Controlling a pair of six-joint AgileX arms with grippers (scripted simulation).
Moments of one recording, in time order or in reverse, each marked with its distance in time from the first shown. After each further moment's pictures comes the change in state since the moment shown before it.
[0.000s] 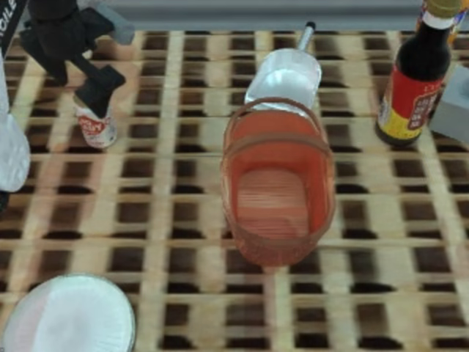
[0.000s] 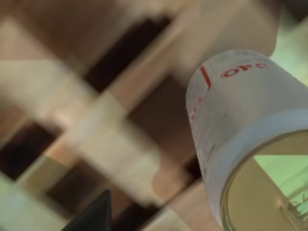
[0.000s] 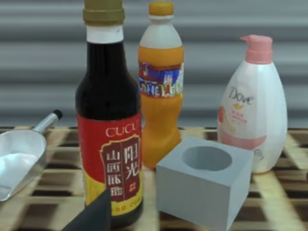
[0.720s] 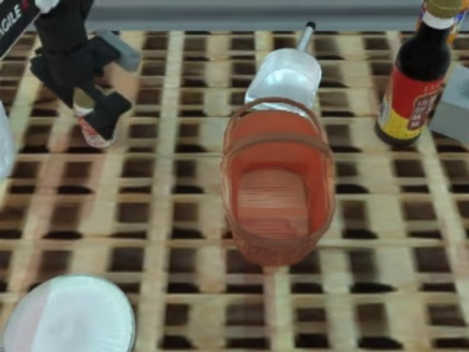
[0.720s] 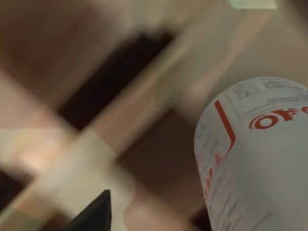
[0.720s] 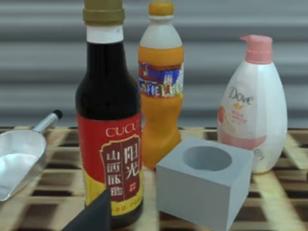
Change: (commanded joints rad) left arm 0.001 -0.132 -0.443 0.304 -0.002 0.000; right arm 0.000 0.000 0.000 0.000 0.000 0.000
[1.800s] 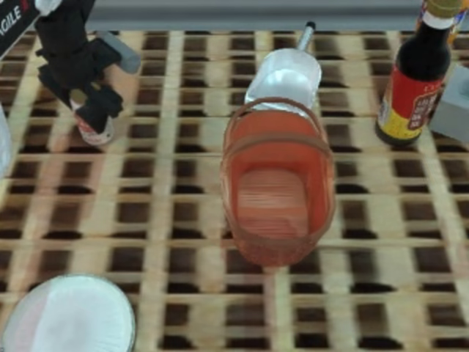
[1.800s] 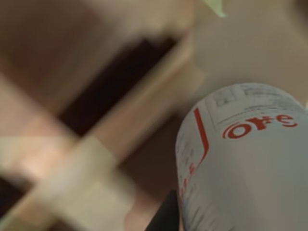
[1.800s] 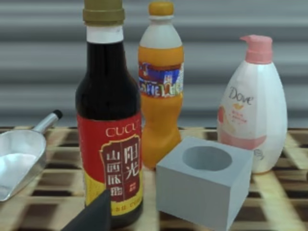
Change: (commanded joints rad) left arm 0.000 -0.012 -0.042 0.035 0.000 0.000; right arm 0.000 0.000 0.000 0.000 0.000 0.000
